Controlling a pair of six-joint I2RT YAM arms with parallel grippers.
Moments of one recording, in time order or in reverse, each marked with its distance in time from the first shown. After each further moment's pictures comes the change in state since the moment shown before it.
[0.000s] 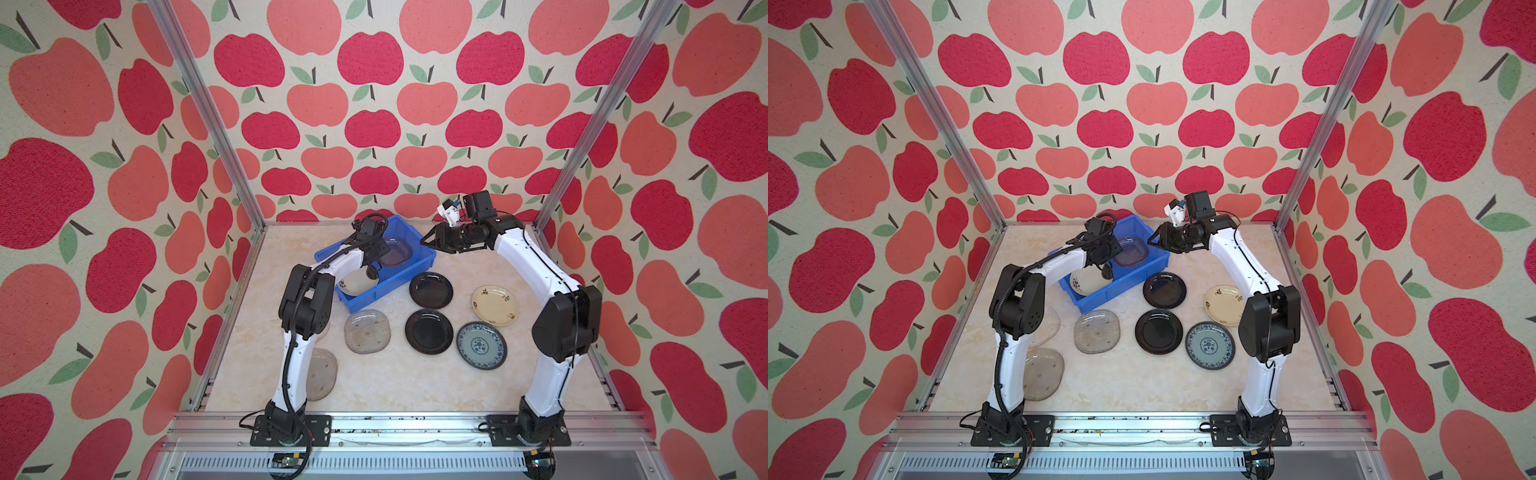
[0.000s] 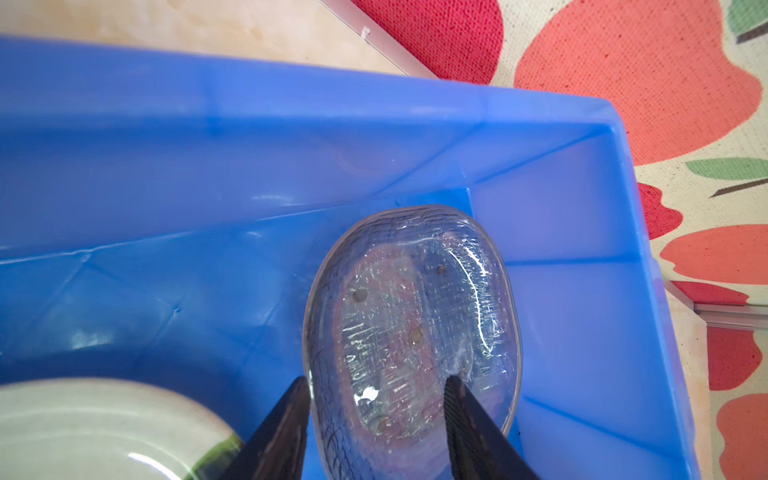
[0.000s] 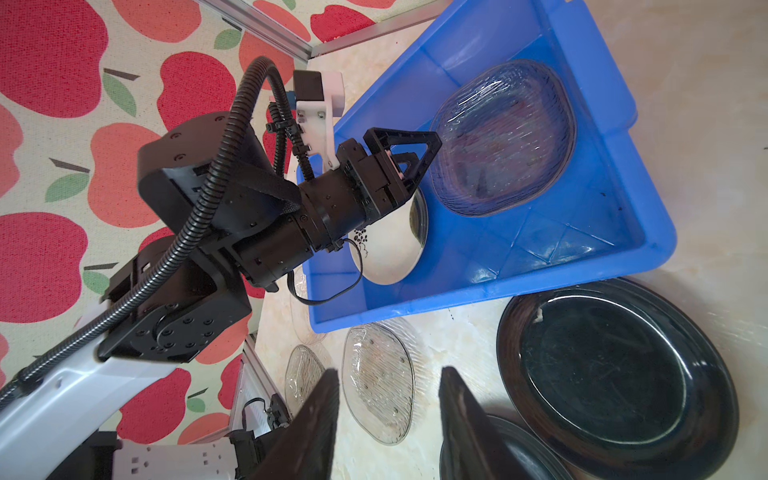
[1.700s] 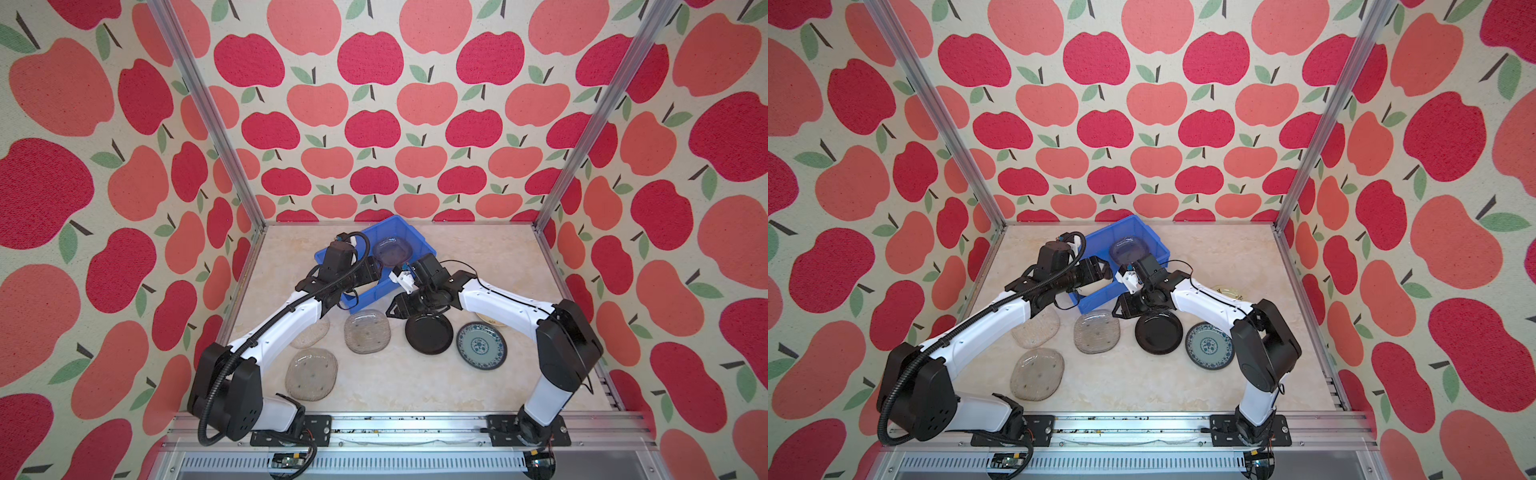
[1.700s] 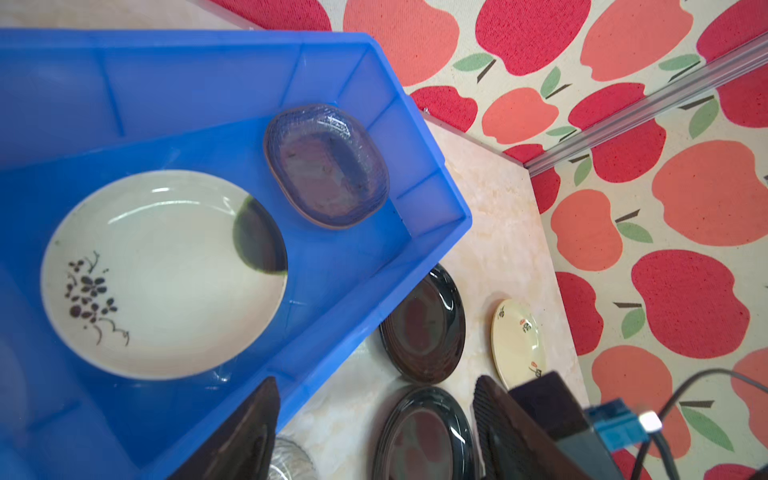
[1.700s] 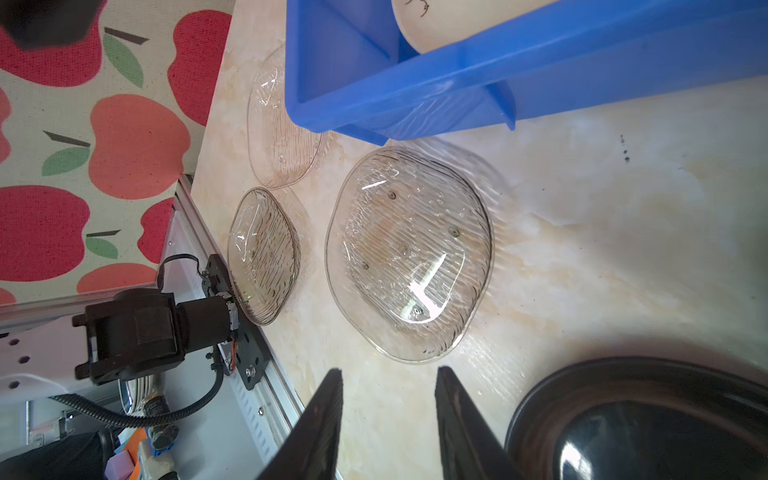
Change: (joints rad) left arm -0.047 -0.878 -0.783 0.106 0.197 0.171; right arm 0.402 -0.159 -0.571 0.296 0.124 -0.047
